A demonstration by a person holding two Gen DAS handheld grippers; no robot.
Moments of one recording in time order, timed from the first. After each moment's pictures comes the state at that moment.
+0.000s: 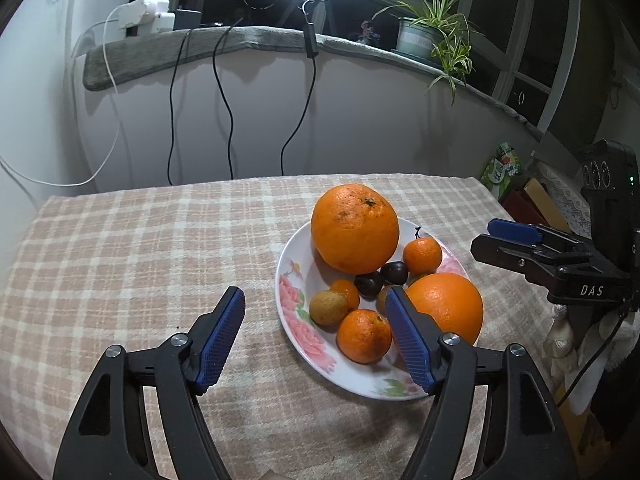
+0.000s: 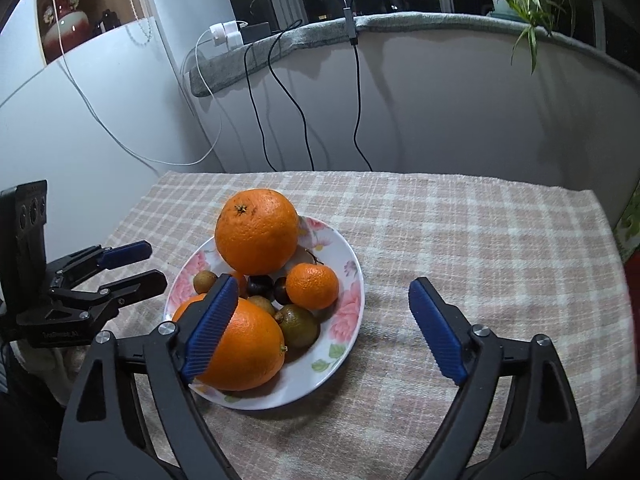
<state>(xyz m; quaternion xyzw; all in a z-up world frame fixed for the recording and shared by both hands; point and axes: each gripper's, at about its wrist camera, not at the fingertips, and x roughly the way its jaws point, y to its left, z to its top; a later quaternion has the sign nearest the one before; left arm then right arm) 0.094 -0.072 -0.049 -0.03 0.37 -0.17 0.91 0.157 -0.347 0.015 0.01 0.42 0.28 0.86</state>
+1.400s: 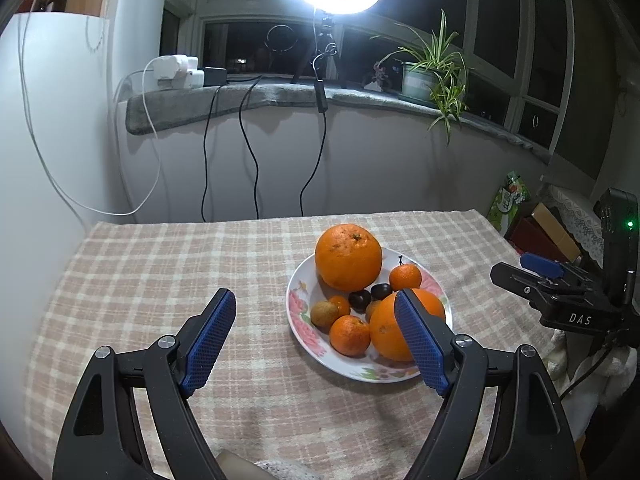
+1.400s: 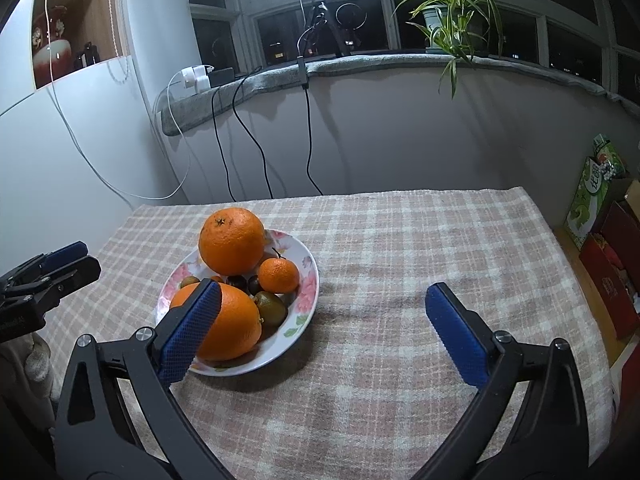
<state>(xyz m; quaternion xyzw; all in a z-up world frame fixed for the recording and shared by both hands) 0.038 -0.077 -0.009 -0.02 0.31 -0.11 0.95 0.104 -0.382 0.039 0.03 0.36 0.19 0.91</state>
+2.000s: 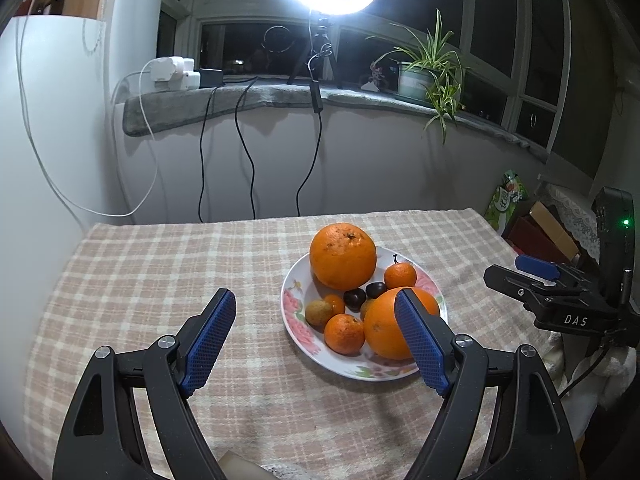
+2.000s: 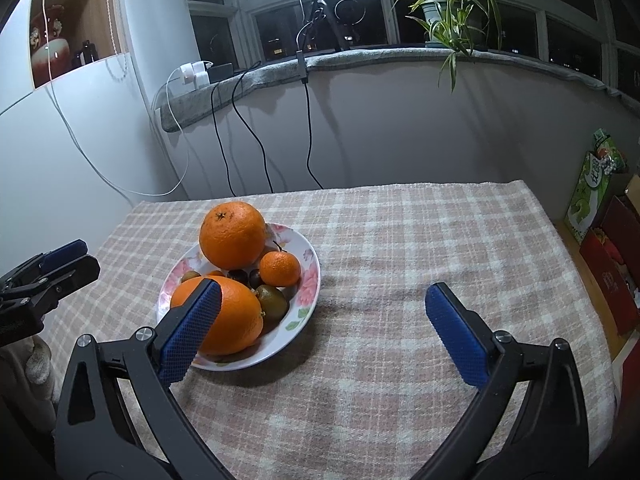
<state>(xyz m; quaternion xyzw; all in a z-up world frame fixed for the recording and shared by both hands) 0.035 -0.081 -0.008 -0.02 0.30 -0.12 0.95 0.101 -0.381 0.038 0.03 0.37 0.19 0.91</state>
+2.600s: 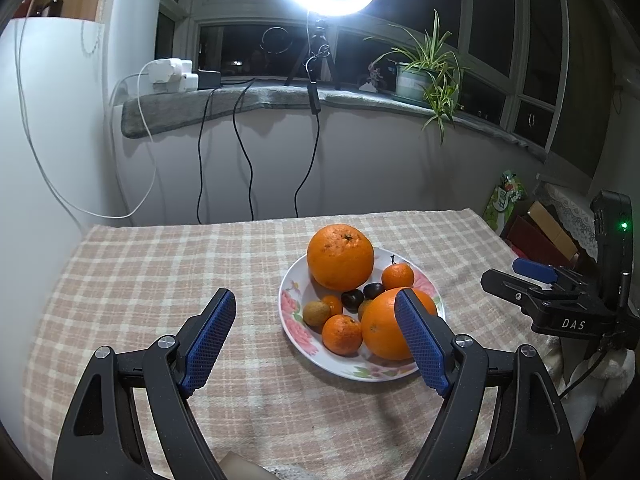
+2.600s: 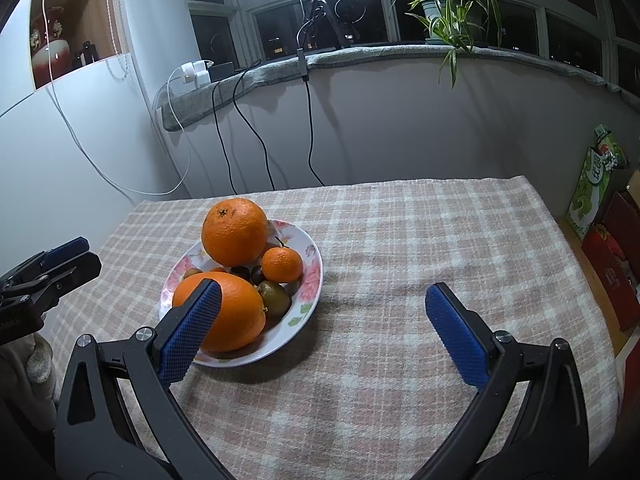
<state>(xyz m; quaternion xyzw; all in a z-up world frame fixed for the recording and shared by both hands) 0.034 -0.082 -0.007 -0.02 0.30 -0.12 0.95 0.100 -0.381 0.037 0.04 0.38 0.19 0.91</state>
